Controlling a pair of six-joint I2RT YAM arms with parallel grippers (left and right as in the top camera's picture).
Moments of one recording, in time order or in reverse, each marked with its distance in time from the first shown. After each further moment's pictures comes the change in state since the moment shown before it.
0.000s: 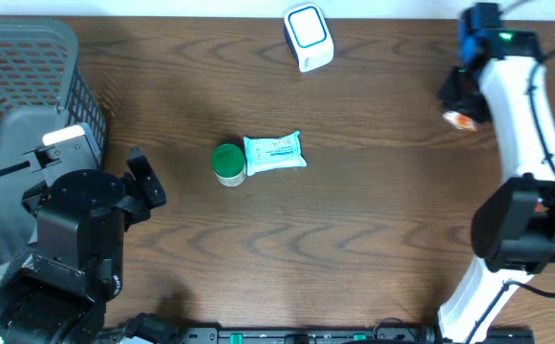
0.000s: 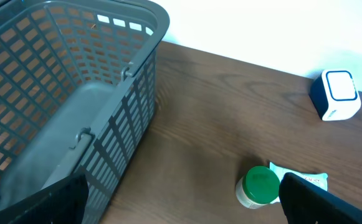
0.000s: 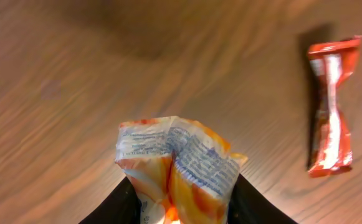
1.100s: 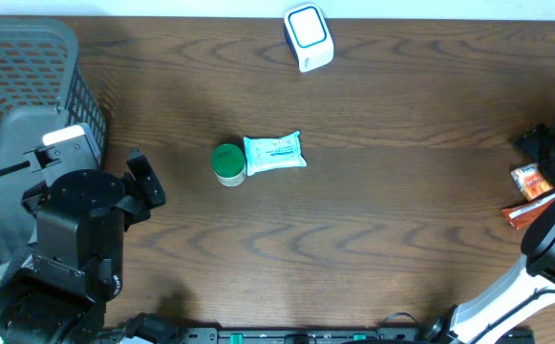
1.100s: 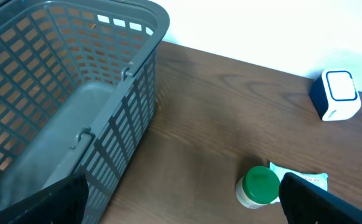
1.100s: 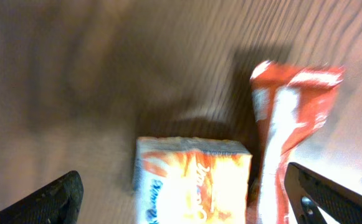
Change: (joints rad) left arm 0.000 0.000 0.000 0.000 0.000 0.000; right arm -0.452 0.004 -0.358 0.426 -0.015 -0.019
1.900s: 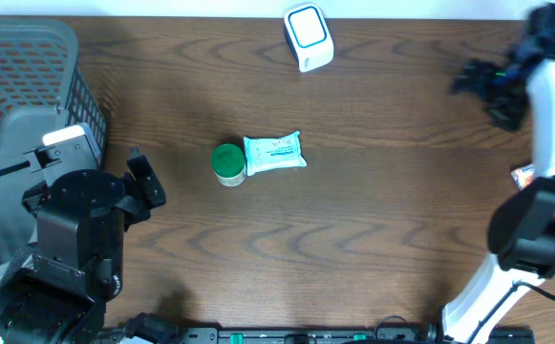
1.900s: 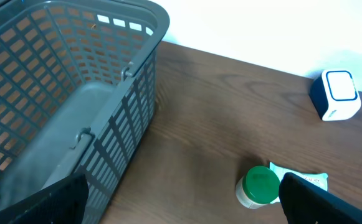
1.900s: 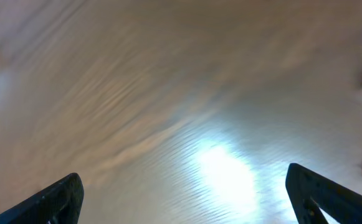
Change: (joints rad) left arm 0.000 0.000 0.000 0.000 0.000 0.000; right arm 0.348 0.000 0.415 -0.438 -0.394 -0.123
